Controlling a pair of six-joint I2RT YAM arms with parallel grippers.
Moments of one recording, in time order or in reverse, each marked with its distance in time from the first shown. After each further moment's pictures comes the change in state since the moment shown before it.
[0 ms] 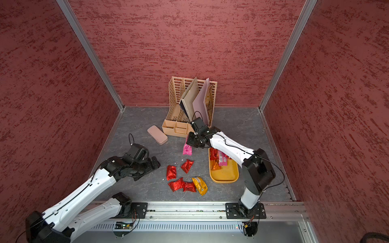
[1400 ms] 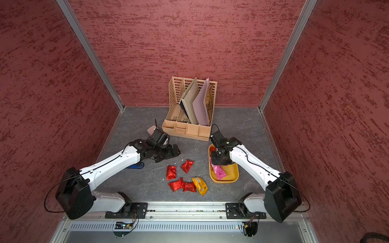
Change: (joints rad) left arm -0.091 0.419 0.237 0.251 0.069 0.131; right arm -0.106 -0.291 -0.304 -0.371 0.174 -0.326
